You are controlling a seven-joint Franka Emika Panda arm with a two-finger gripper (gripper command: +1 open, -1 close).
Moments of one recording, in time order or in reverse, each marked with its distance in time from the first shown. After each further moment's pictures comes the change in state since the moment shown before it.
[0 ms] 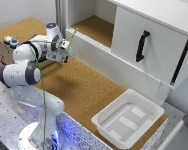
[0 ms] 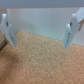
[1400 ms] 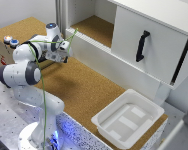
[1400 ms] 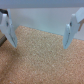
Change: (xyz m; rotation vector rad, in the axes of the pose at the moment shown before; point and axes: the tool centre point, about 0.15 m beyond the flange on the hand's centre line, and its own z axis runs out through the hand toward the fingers) arm -0.016 -0.015 0.004 0.000 -0.048 0.004
